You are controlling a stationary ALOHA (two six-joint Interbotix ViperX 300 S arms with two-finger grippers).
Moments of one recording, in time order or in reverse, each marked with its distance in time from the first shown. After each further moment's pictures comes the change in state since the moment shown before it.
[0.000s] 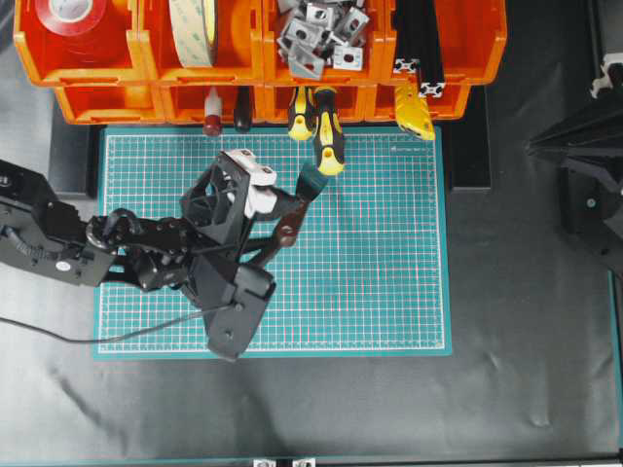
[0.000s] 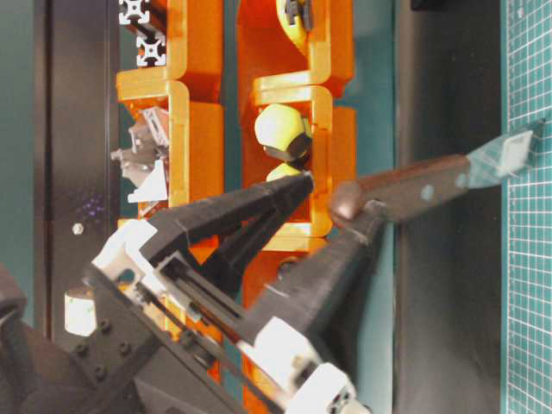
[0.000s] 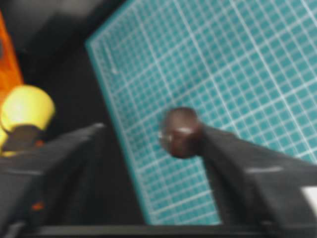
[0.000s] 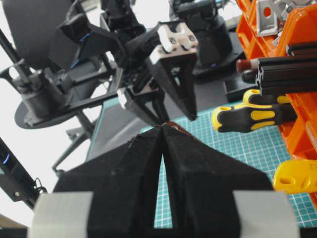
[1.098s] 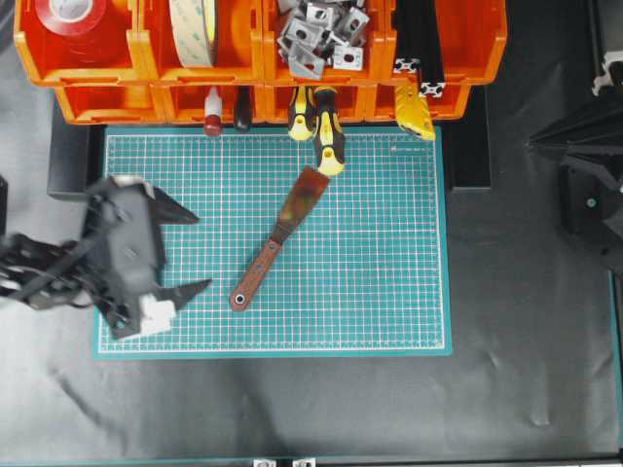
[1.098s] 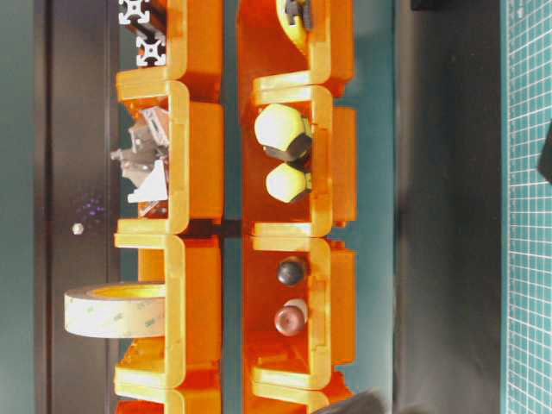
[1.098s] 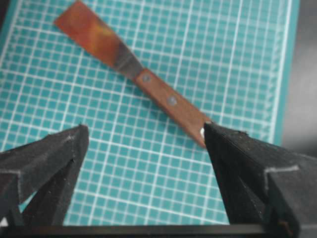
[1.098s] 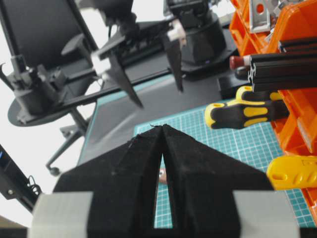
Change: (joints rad) left arm -0.141 -0.275 0.316 -0.015 0.023 -0.994; right arm -0.014 -0.008 0.000 -0.002 0.021 -0.005
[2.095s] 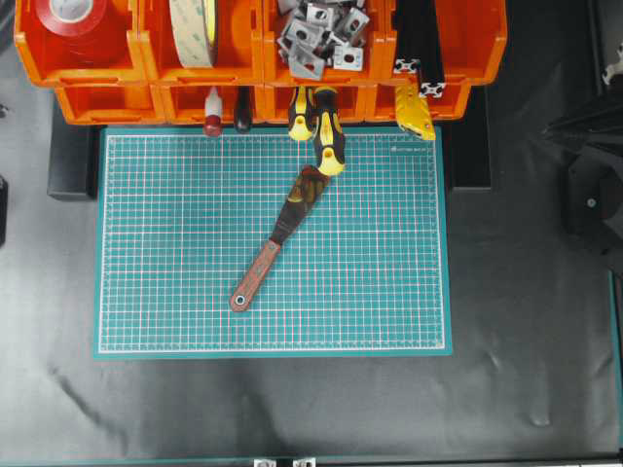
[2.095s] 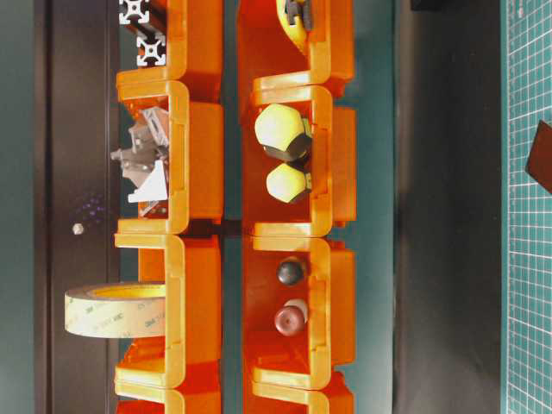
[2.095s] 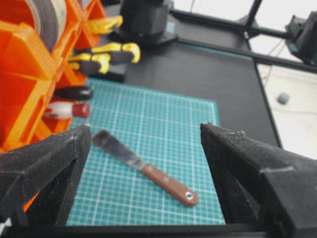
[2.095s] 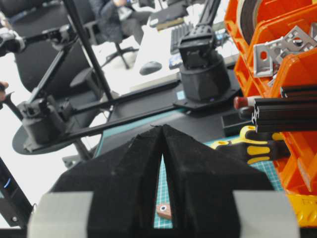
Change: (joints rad) left arm -0.034 -0.950 0.272 0.002 0.052 0.221; right arm -0.002 -0.023 -0.003 -0.034 -0.078 -0.005
